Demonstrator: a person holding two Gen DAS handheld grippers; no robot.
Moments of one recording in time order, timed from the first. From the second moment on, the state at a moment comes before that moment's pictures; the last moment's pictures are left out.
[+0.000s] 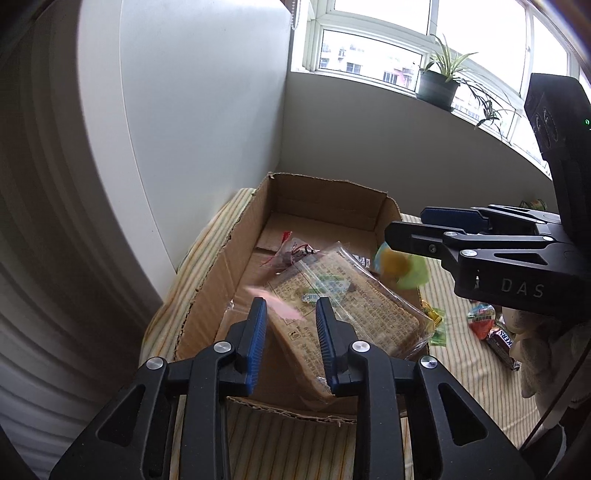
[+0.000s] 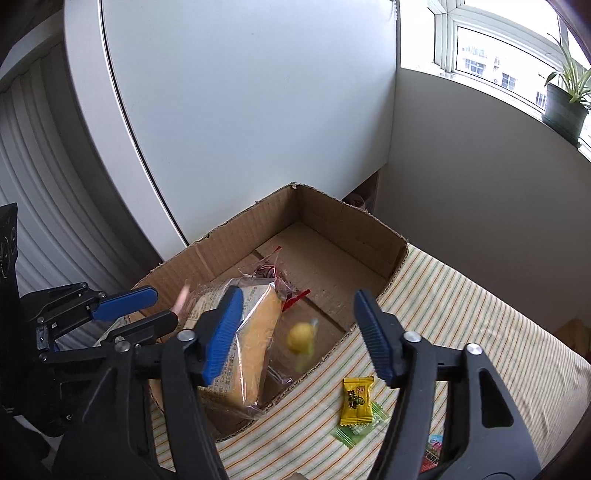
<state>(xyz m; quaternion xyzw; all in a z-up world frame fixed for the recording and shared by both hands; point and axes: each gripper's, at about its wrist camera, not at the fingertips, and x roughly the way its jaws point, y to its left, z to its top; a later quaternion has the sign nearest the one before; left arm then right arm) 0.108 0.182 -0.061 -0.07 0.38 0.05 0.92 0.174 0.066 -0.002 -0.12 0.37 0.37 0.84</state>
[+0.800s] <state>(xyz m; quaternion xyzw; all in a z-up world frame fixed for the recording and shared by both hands) 0.096 0.124 -0.041 -0.06 0.36 0.00 0.93 0.166 -0.066 0.023 -0.10 0.36 0.31 0.87</state>
